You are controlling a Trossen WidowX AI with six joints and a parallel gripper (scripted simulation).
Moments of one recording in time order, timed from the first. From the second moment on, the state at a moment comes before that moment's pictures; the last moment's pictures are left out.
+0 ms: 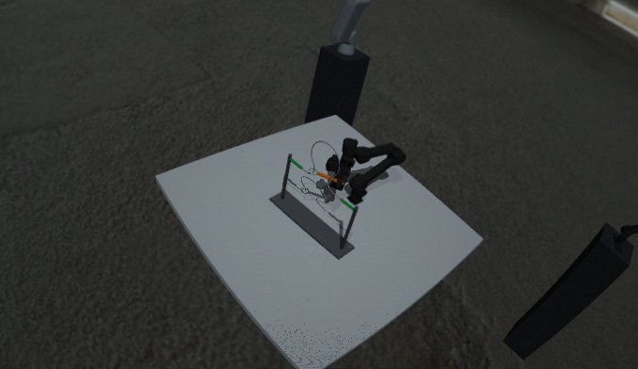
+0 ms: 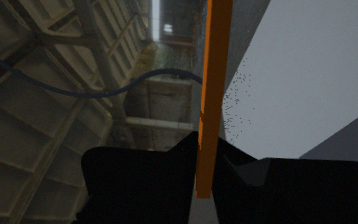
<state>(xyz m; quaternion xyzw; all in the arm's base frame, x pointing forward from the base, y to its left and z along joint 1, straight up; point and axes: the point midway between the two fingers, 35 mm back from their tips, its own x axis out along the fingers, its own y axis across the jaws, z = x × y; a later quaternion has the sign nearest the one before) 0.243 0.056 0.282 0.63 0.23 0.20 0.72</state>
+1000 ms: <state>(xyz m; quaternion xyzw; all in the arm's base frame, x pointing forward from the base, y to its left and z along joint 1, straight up) 0.243 0.056 0.320 0.72 0.22 0.21 0.63</state>
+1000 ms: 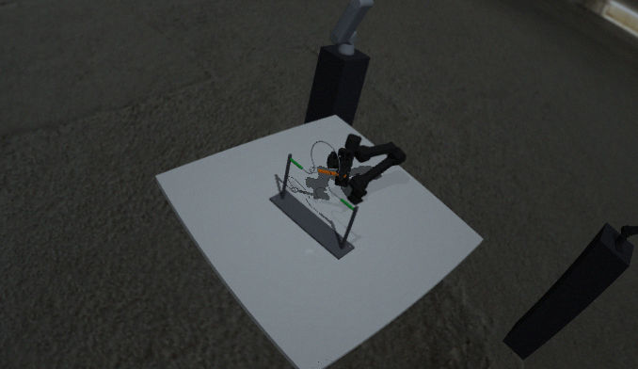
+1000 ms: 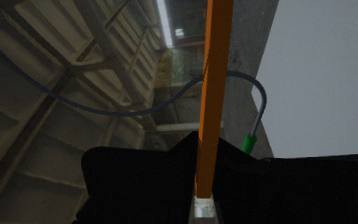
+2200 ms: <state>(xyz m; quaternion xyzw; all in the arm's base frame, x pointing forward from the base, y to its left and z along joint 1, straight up) 0.244 0.043 0.364 0.81 0.20 0.23 0.51</state>
